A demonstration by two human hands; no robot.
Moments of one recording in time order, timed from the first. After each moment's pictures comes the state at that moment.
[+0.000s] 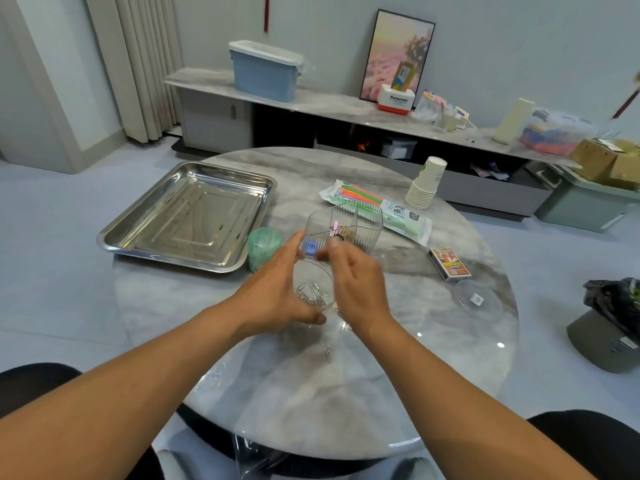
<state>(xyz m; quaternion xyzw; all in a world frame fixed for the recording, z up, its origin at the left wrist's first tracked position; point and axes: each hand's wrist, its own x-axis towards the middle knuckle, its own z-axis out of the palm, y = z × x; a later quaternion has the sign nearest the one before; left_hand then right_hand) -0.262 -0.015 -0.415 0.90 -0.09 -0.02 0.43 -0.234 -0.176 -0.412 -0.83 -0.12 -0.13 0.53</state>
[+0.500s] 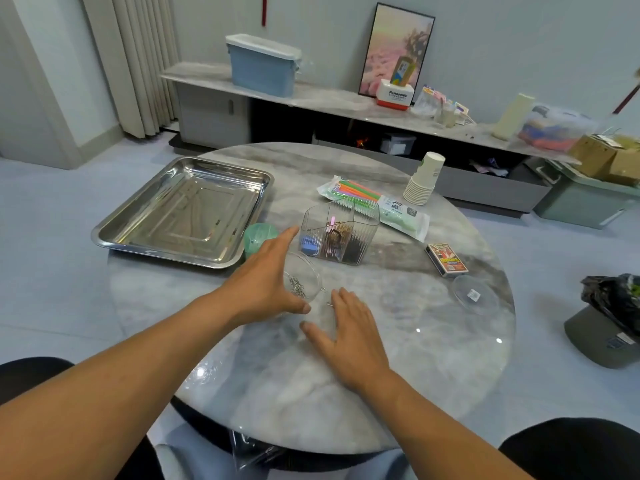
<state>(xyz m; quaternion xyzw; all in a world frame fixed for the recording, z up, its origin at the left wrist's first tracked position) -0.257 -0.009 -0.408 0.93 -0.06 -0.02 0.36 -0.272 -0.216 -0.503 -0.97 -0.12 0.02 0.22</state>
